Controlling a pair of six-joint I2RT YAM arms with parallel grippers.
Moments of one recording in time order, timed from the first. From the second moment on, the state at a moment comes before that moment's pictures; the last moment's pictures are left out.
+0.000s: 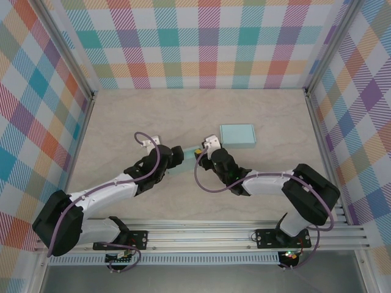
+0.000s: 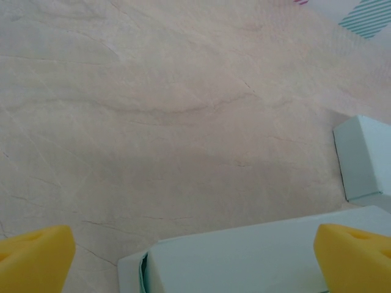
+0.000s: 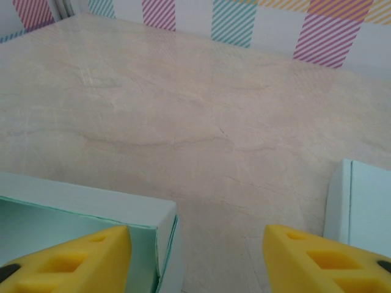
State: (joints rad) left arm -0.69 1.24 0.64 -0.07 -0.45 -0.79; right arm 0.89 1.54 0.65 0.54 0.39 0.12
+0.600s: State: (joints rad) left arm -0.70 1.24 0.54 0.10 -0.44 -0.88; right arm 0.89 1.43 0.94 0.04 0.37 0.34
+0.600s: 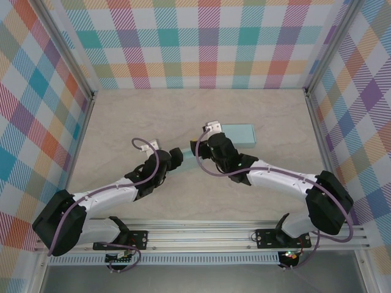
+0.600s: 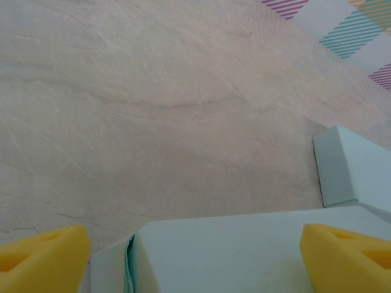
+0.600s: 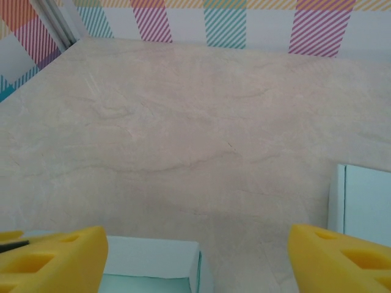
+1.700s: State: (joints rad) left arm -0.73 1.31 0.44 0.31 -0.52 -1.00; right arm 0.69 1.67 1.00 -0.05 -0.19 0.65
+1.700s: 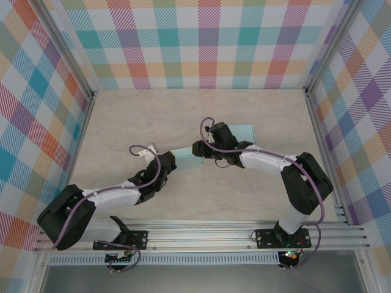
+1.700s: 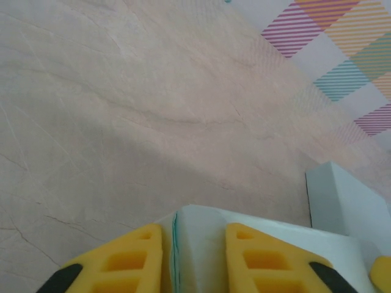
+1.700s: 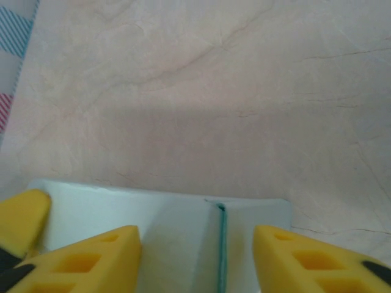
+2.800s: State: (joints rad) left arm -0.73 1.34 0.44 0.34 -0.55 -1.03; right arm 0.64 1.75 1.10 -0.03 -0.35 0.59
